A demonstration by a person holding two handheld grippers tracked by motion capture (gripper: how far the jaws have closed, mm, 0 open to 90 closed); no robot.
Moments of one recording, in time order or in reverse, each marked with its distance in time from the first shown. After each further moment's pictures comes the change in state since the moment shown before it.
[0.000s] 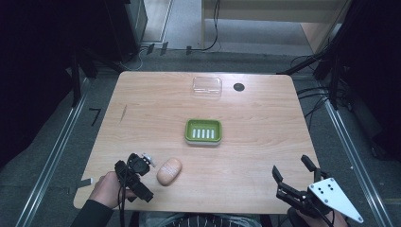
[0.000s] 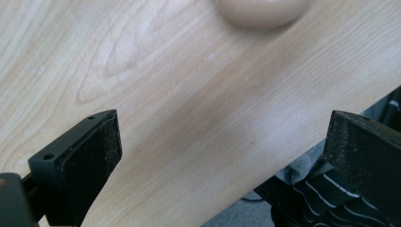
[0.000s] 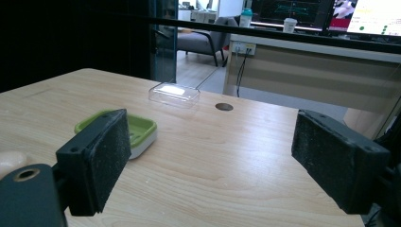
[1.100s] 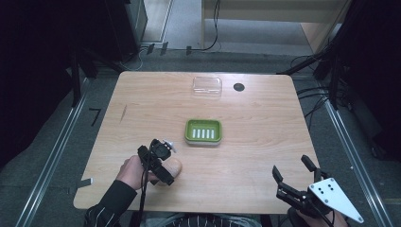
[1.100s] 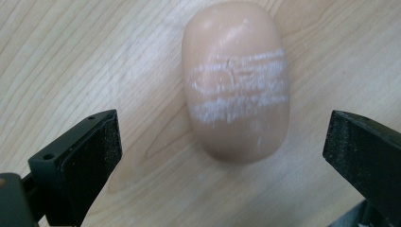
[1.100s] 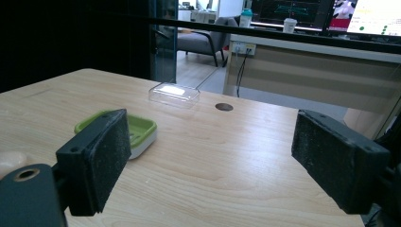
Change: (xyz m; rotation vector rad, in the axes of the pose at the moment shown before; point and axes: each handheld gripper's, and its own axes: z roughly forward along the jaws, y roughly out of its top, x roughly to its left) left arm -0.009 0.068 0.009 -0.079 -0.007 0.043; right arm 0.000 0.000 0.000 -0.001 0.000 0.001
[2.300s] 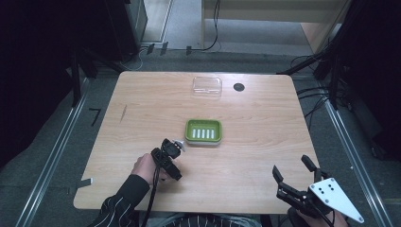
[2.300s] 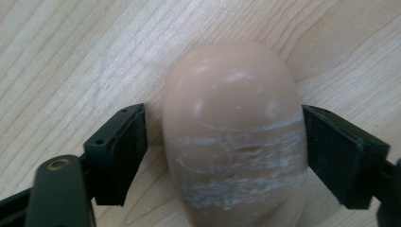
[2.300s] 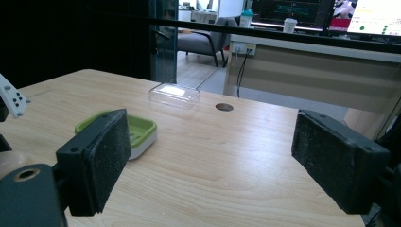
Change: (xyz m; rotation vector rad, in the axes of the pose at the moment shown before) left arm -0.001 0.021 0.034 0.032 -0.009 -0.005; right arm -0.001 0.000 0.000 -0.002 0.001 0.003
